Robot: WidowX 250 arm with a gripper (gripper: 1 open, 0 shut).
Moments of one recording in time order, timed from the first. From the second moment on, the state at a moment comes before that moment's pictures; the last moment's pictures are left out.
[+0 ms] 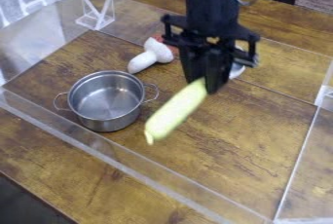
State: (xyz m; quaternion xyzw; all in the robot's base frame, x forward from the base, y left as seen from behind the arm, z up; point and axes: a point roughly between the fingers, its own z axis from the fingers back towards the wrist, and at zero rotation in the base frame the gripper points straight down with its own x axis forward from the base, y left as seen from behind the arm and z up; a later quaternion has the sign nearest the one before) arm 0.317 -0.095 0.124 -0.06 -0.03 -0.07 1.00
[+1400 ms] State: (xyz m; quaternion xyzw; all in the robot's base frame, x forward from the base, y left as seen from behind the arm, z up) arm 0.322 -0.029 0.132 -0.03 -0.09 -0.06 0.99
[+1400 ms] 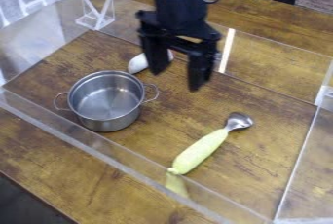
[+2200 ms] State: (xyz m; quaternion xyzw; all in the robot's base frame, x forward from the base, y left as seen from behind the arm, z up) arm 0.332 -0.002 0.117 -0.01 -0.10 0.00 0.99
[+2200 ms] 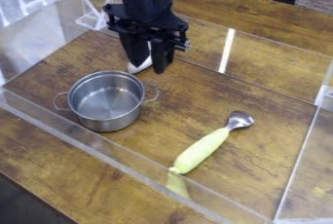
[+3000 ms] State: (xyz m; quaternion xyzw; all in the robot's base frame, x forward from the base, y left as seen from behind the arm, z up) arm 0.341 0.000 0.107 -0.02 -0.09 -0.05 1.00
